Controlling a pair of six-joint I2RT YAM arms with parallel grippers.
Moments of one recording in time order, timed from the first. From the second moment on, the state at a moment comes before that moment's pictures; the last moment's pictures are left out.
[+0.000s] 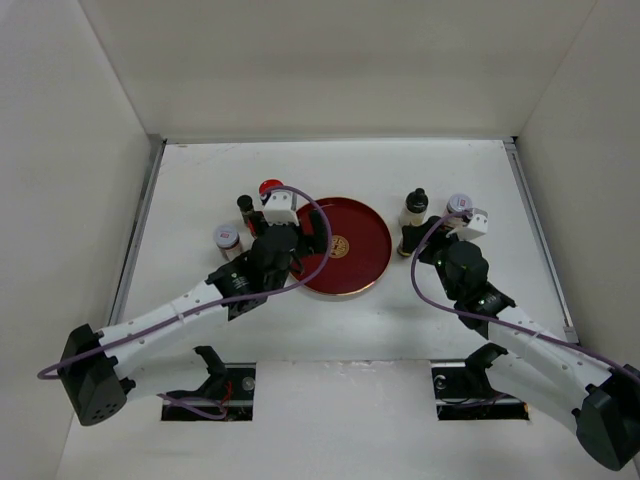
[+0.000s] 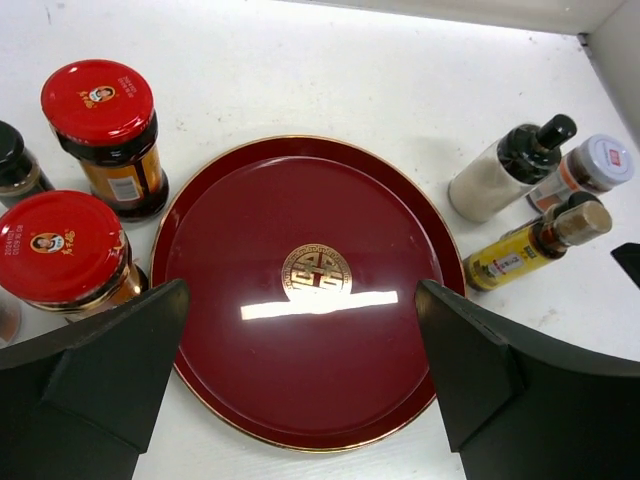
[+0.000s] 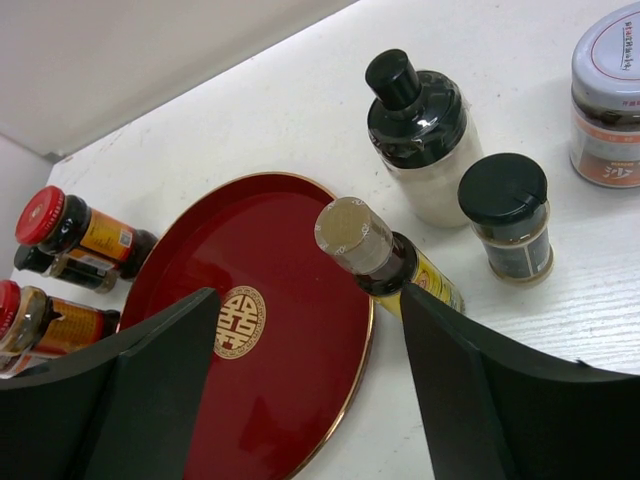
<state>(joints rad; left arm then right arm) -0.90 1.07 0.80 -0.03 -0.62 -0.47 0.55 0.86 0.41 0.27 0.41 0.60</state>
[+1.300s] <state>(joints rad) -0.56 1.21 0.72 -0.04 -0.60 -0.45 0.59 0.90 0.41 0.28 0.41 0.58</state>
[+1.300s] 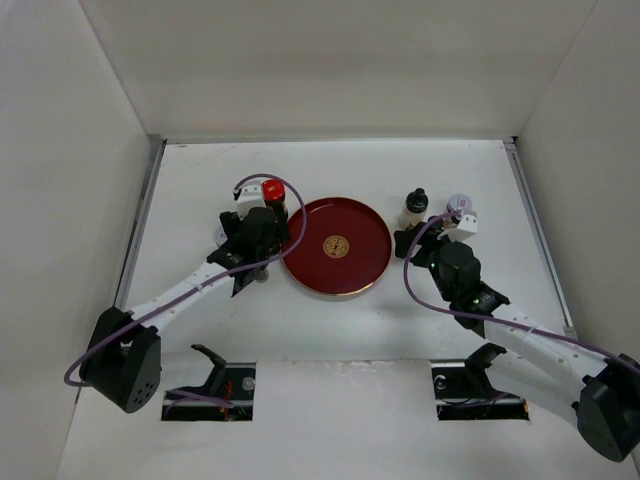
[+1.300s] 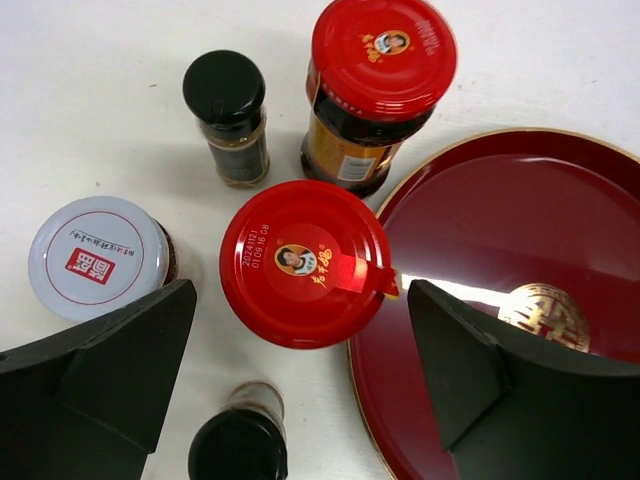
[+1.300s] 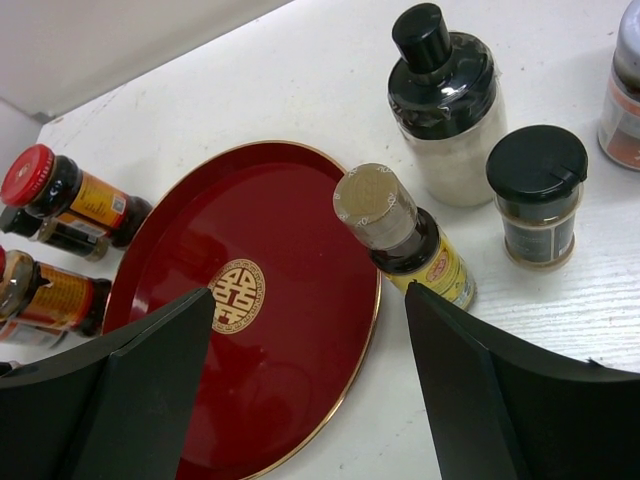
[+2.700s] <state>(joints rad) -0.69 1.33 0.93 0.04 -0.60 -0.36 0.60 0.91 0.41 0.31 0.38 0.58</state>
